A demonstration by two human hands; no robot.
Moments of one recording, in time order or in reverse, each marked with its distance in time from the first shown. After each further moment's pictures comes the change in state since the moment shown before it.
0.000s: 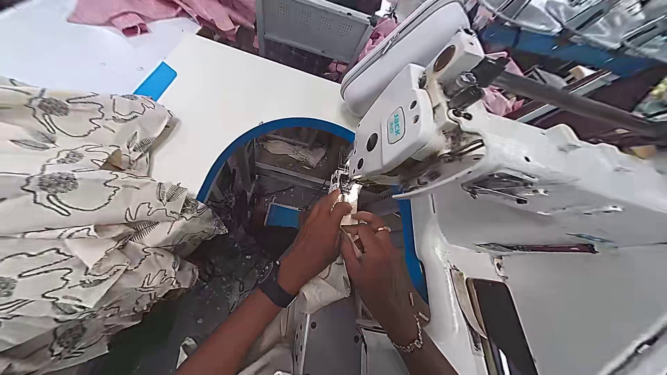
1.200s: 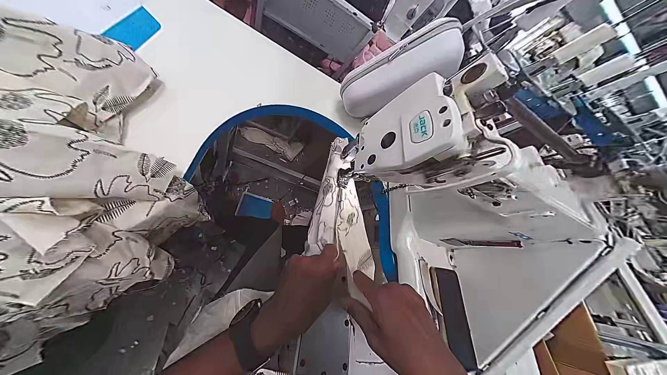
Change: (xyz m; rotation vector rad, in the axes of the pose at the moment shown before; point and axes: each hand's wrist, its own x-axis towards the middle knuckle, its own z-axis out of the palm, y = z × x) left_hand -0.078 0.037 -0.011 -0.013 0.124 -0.019; right_hand -0.022 -0.063 -0.086 -0.477 -0.716 -0.059
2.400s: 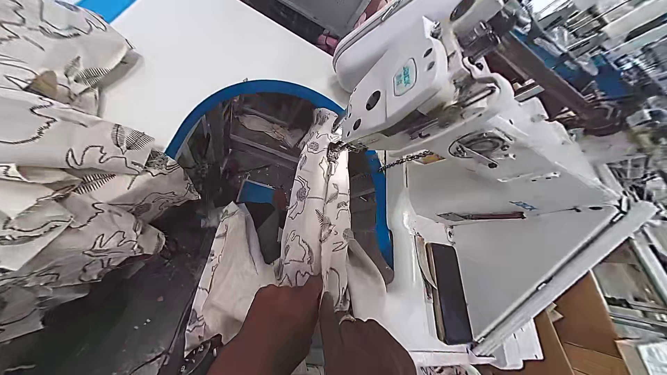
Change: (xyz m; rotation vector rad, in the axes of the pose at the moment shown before) left_hand -0.055 0.042 -0.026 0.181 -0.097 -0.002; right_hand -0.060 -0.051 0.014 -0.165 0.241 -0.059
